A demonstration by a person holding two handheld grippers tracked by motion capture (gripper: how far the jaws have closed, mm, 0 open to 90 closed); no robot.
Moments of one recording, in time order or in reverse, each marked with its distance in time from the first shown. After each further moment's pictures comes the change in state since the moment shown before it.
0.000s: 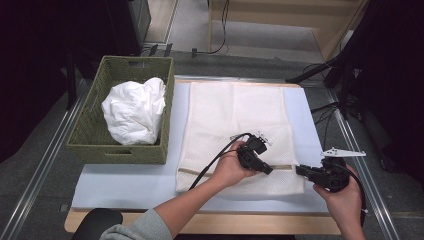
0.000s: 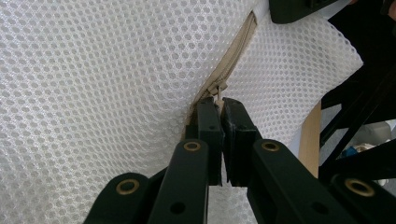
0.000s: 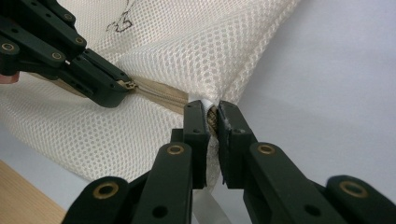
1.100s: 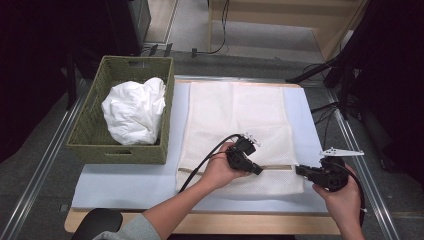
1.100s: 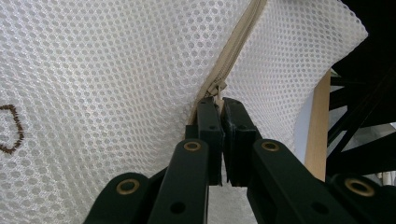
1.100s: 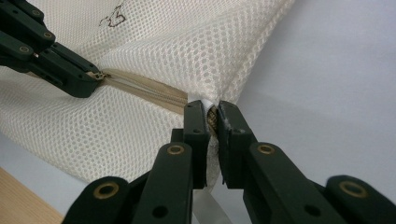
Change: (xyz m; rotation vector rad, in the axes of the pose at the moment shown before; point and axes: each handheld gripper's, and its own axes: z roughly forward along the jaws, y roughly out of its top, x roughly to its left) left arm 0.008 -0.022 -0.016 -0.013 0.024 -0.018; right arm -0.002 0.000 0.004 0.016 -0.012 0.010
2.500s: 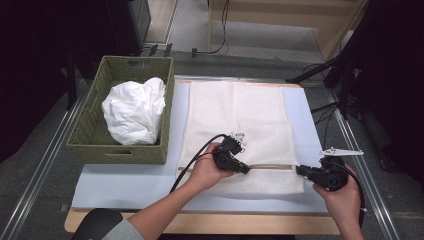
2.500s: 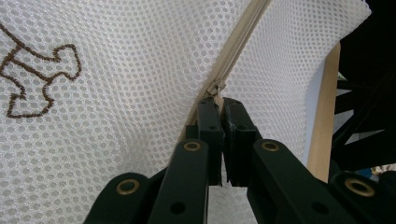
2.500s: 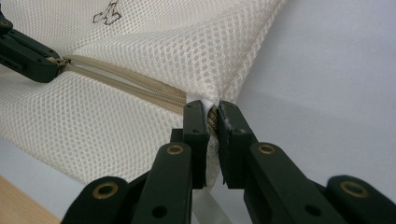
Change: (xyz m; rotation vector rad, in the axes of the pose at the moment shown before) left arm 0.010 -0.024 -0.026 -0.016 0.032 -0.041; right arm -0.002 0.000 0.002 0.016 -0.021 0.011
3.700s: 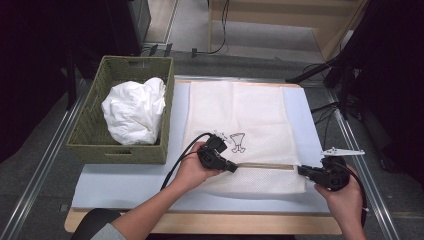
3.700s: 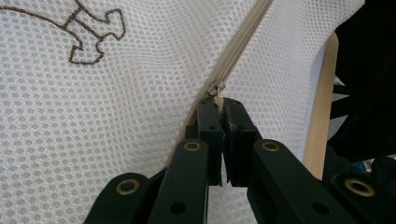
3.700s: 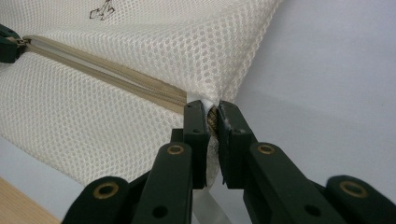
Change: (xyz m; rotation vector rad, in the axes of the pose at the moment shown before) left arm 0.013 -0.021 -0.031 -0.018 0.004 -0.030; right arm -0.002 0.000 -0.002 0.010 -0.012 -0.003
